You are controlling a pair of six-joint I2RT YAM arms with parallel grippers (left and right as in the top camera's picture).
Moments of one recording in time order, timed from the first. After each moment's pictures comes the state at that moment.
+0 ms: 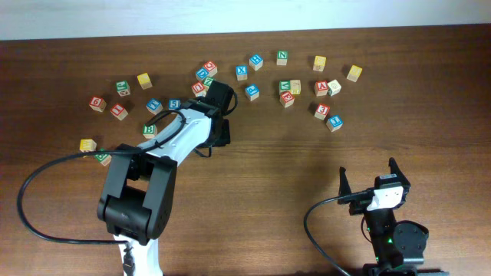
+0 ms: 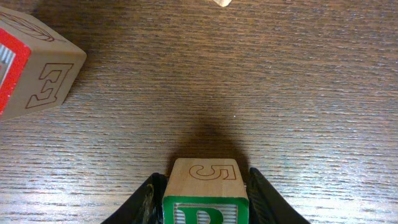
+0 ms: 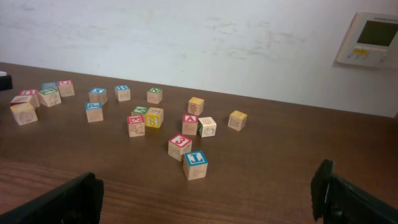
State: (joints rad) left arm -0.39 2.05 1.39 -0.69 -0.15 -0.43; right arm -0.04 0.02 0.01 -0.06 -0.13 -0.10
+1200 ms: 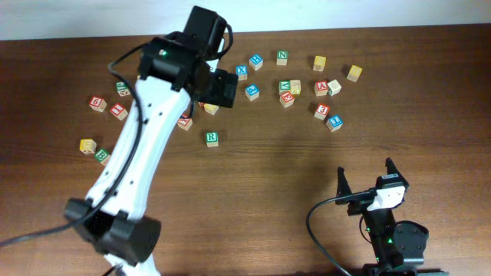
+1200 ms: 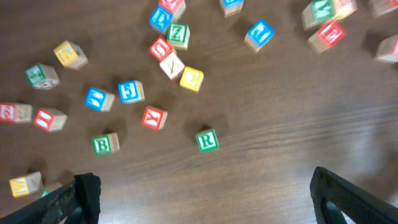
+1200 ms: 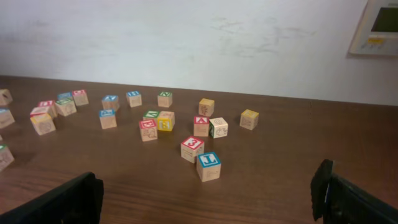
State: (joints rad) left arm -0.41 1.90 2.13 -1.36 -0.15 -0.13; right arm -0.04 0.01 0.01 -0.06 -0.16 -0.02
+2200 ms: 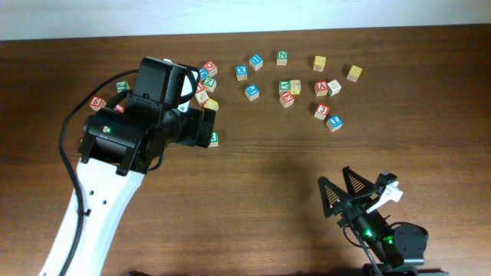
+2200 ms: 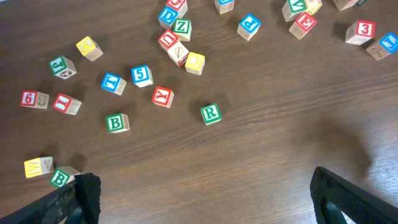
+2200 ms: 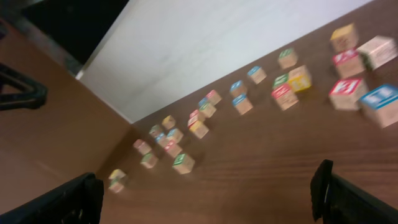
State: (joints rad) left arm -0.37 1.43 1.65 -1.19 -0.10 -0.07; right arm -0.04 0.02 0.01 -0.04 -0.57 0.68
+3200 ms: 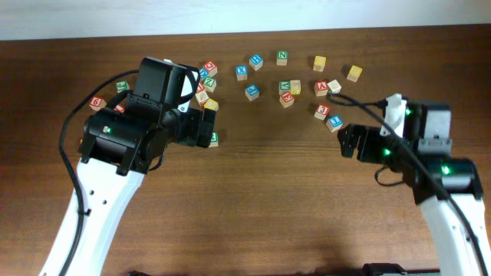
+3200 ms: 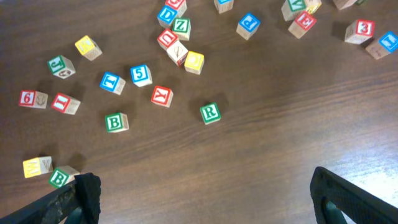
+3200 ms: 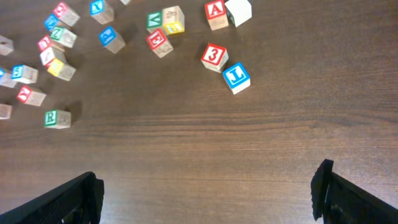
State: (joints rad) left arm -0.37 1.43 1.65 -1.19 -0.10 -0.07; right arm -0.04 1.14 1.09 -0.86 -0.22 0.17
